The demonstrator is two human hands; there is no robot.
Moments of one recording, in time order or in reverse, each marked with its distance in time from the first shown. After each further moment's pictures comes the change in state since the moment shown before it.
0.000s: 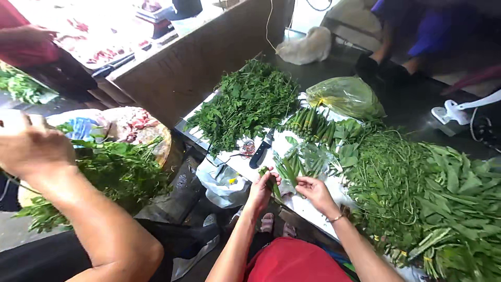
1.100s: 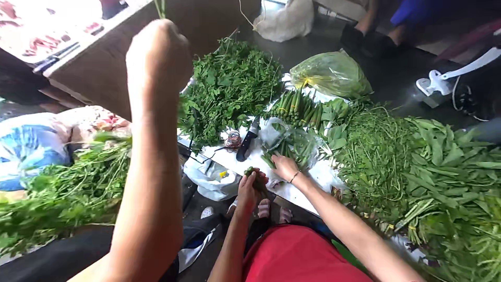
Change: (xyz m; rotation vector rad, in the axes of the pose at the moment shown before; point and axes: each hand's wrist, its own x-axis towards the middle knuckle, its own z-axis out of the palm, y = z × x) left_hand -0.015 -0.013 -0.011 0.106 0.126 0.000; right_hand 0.100 0.022 0.042 -0.932 -0.324 0.230
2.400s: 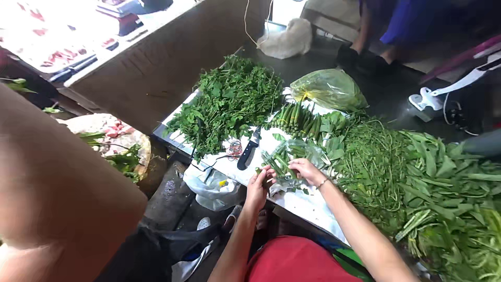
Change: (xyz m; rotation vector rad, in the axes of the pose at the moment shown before) left_hand 0.022 0.001 0.033 -0.012 -0.076 -0.033; right_hand -0.035 0.060 -0.037 0.955 0.073 0.033
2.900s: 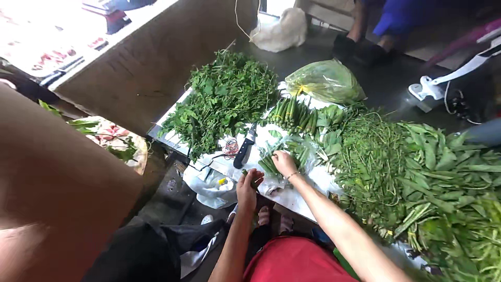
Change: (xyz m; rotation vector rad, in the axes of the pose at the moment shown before) left_hand -0.004 -0.003 -0.015 0.039 0.201 0.148; right_hand 0.060 0.005 0.056 -0.603 0.226 -0.127
